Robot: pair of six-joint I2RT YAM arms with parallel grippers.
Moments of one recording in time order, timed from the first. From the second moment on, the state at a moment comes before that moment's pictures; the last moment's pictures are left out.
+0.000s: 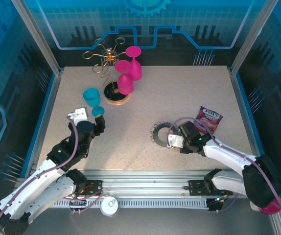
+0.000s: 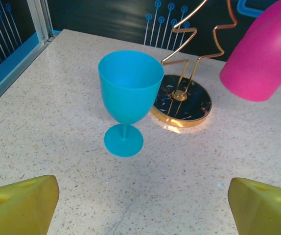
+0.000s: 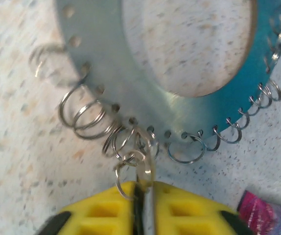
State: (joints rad) left arm -0.59 0.65 0.64 -0.51 -0.68 -0.51; right arm 0.55 1.12 0.48 -0.46 0.16 -0.96
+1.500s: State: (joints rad) left arm -0.12 1.47 0.20 0.97 -0.13 0.01; right arm 0.00 1.54 0.29 0.84 -0.19 -0.07
